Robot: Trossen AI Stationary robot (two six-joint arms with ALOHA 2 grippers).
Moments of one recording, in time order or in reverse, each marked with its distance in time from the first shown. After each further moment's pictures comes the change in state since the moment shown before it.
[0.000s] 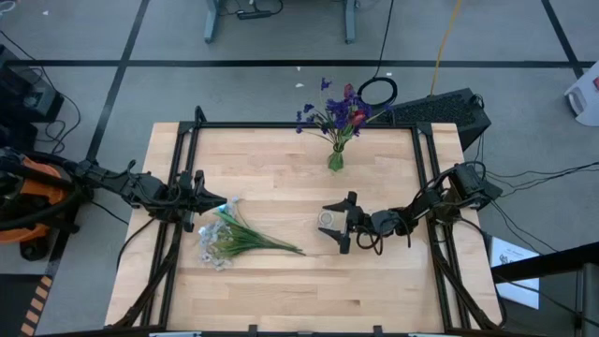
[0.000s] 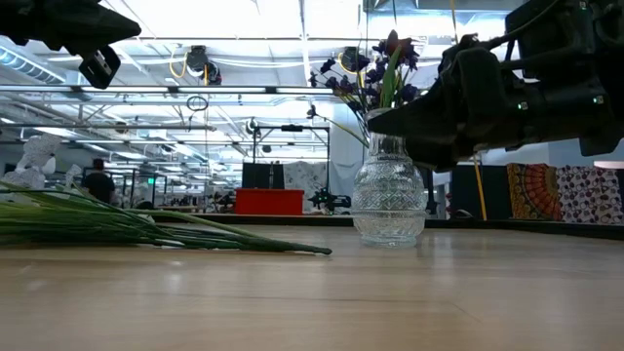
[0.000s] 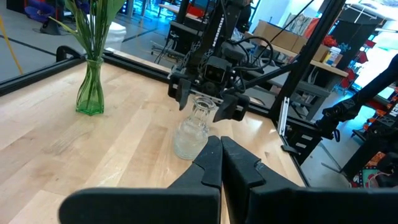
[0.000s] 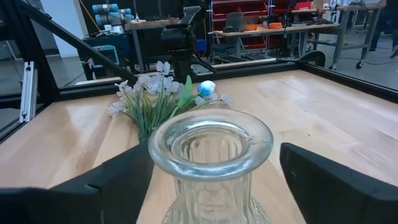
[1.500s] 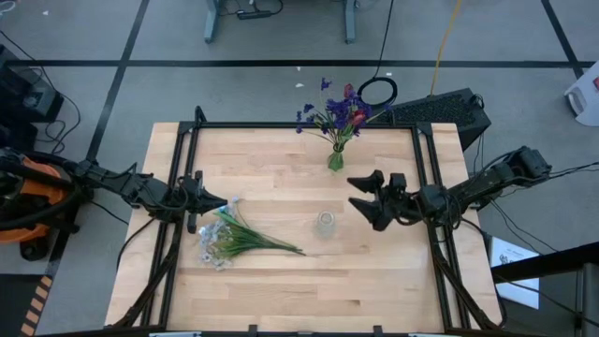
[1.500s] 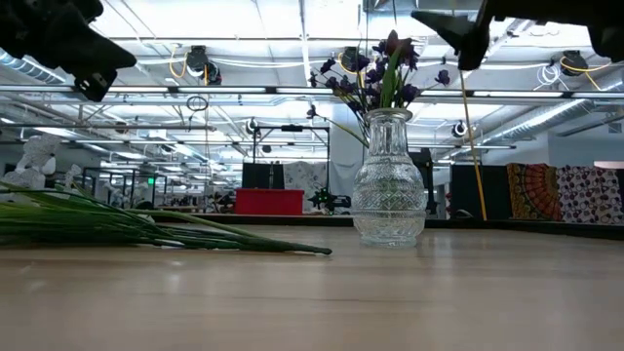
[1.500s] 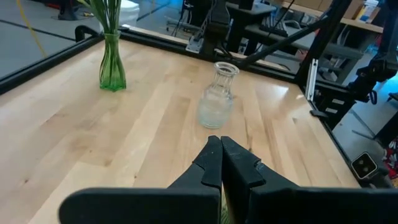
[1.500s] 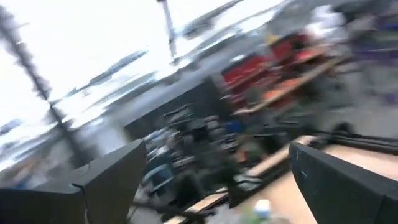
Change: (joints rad) left arm 0.000 0.000 0.000 -0.150 -0.026 0.045; right arm 0.013 -0.737 0.000 -0.298 0.036 0.251
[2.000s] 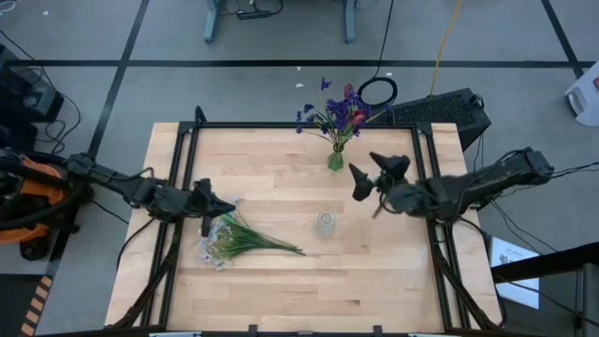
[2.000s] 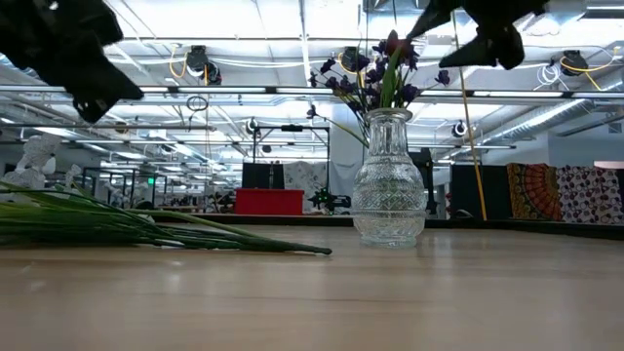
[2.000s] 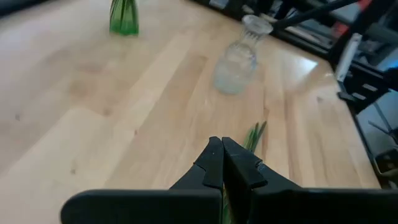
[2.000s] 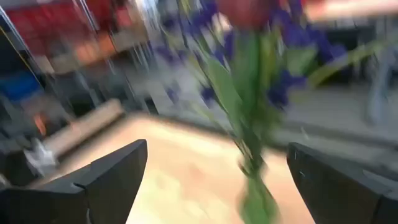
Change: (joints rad) left arm 0.000 0.230 0.000 0.029 -0.016 -0.209; right arm -0.041 -0.033 0.398 -1.217 0.609 0.266
